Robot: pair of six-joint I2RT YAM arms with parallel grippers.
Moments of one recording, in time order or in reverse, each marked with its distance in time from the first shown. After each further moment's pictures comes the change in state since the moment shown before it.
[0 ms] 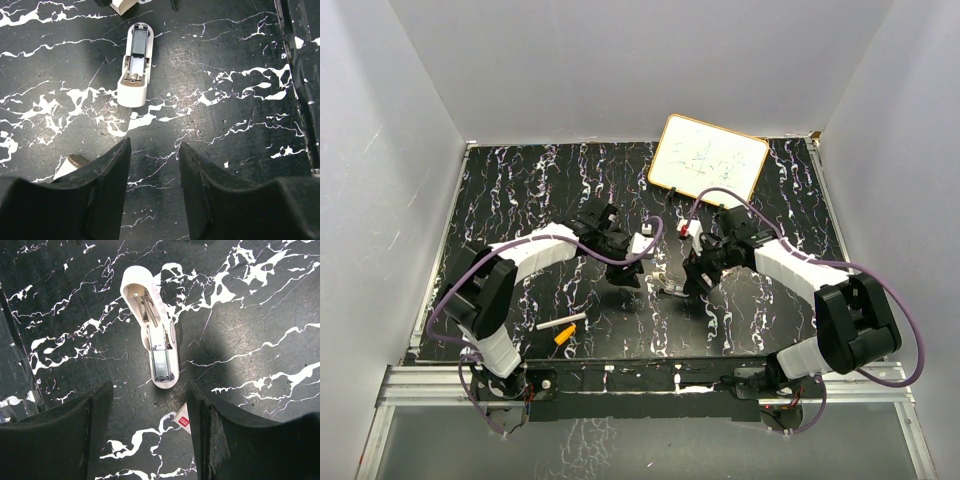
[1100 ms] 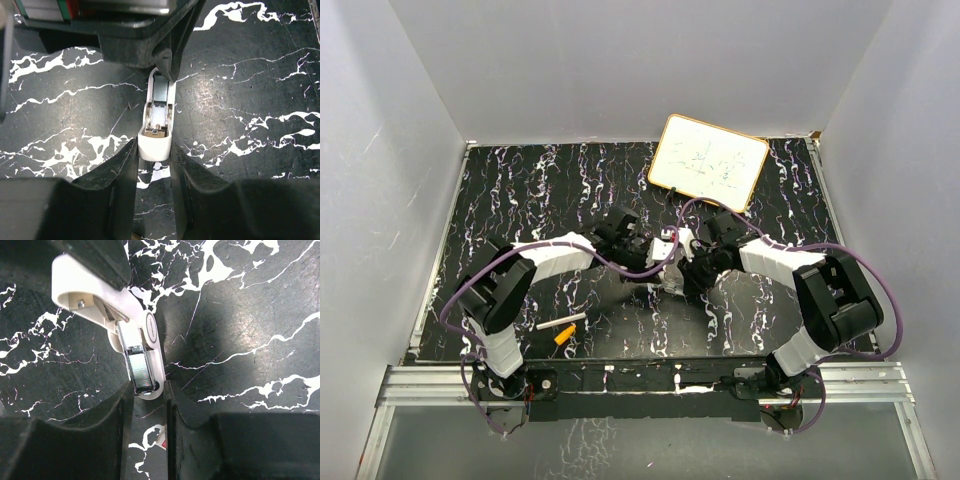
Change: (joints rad) left arm -0.113 0.084 -0.024 0.315 -0.084 -0.129; right arm 0.057 0.142 -0.015 0.084 0.142 0.027
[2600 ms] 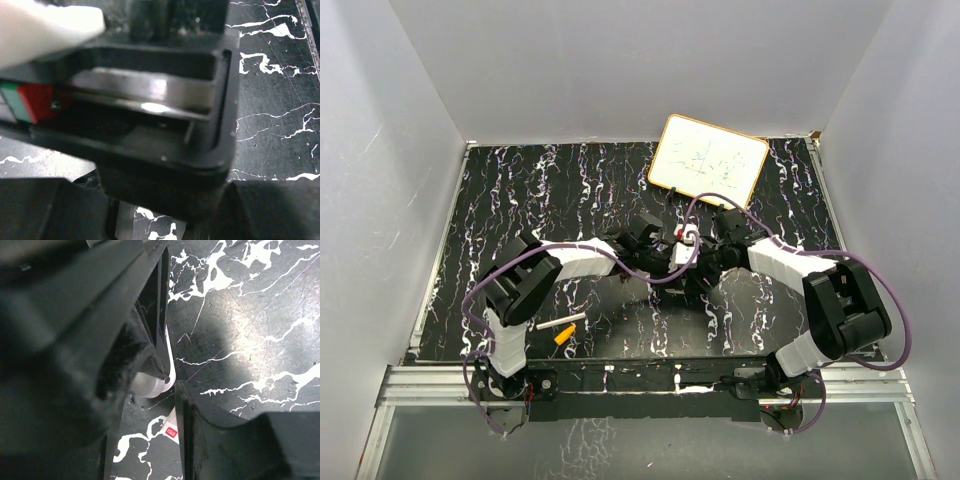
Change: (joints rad) left arm -0.101 0.126 0.061 0.181 -0.040 -0.167; right arm -0.040 -0.058 0.002 -0.036 -0.084 -0.047
